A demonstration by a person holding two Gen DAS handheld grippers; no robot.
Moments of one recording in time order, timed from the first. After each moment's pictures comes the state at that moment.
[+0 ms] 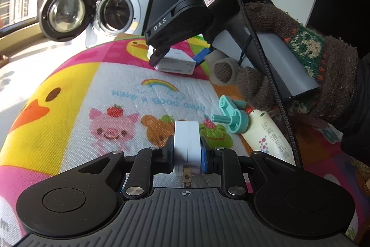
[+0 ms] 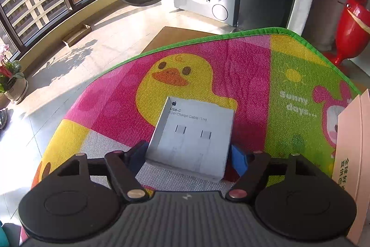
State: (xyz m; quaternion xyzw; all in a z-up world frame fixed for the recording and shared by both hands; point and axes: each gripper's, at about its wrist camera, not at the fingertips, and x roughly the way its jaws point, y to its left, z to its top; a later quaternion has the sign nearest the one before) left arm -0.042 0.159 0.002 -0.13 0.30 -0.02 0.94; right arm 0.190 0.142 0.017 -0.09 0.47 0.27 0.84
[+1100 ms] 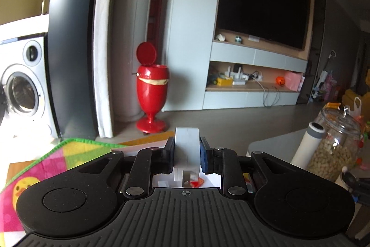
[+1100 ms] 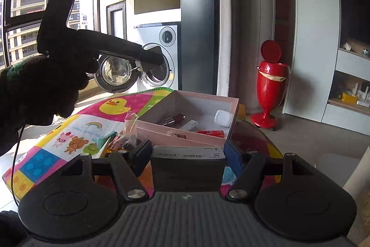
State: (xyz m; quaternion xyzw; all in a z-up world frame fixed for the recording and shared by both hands) left arm 0.104 -0.015 0.150 -0.03 0.22 -0.22 0.95; right arm -0.065 -0.215 0.102 -0.03 0.22 0.20 0.95
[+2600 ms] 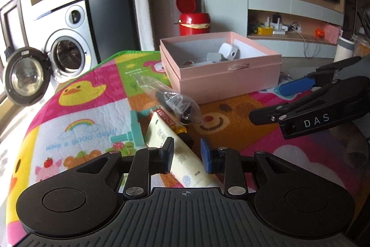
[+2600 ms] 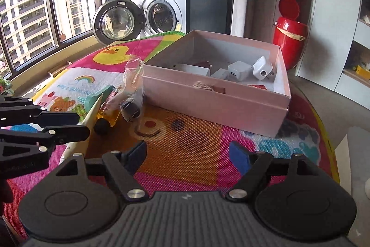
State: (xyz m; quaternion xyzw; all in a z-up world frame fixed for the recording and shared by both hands) left arm -0.037 0.020 0.028 0.08 0.30 -0.09 0.95; right arm 0.001 -0.131 0.022 -0.07 0.33 0.21 0.92
